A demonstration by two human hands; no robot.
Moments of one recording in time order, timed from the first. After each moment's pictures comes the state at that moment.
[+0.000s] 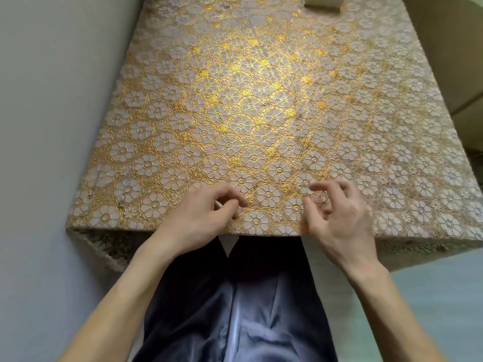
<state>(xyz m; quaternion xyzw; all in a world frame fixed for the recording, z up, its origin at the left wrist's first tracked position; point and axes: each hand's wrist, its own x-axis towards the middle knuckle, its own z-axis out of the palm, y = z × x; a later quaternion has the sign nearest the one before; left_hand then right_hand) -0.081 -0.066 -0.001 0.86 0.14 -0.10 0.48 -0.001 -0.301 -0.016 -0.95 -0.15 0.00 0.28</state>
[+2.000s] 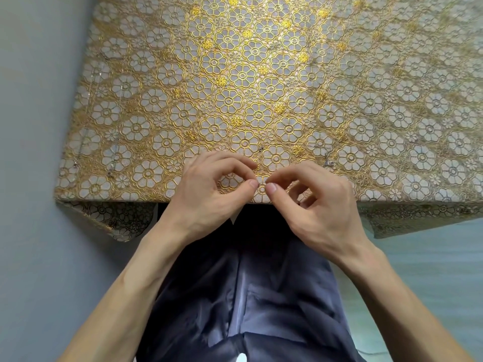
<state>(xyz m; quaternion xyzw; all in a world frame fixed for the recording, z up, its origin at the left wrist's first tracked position) -0.093 -0.080 -0.022 0.87 0.07 0.05 0.48 -0.036 -0.266 -0.013 -0.85 -0.26 0.07 0.46</state>
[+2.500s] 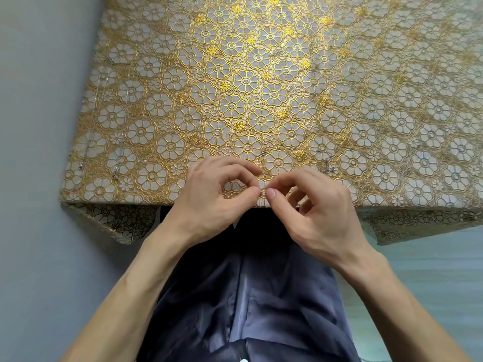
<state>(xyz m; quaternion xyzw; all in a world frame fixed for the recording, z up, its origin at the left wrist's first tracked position) -0.093 -0.079 -0.024 0.89 0.06 0.04 0.46 -0.036 -0.265 -0.015 -0.85 -0.29 0.07 0.44</state>
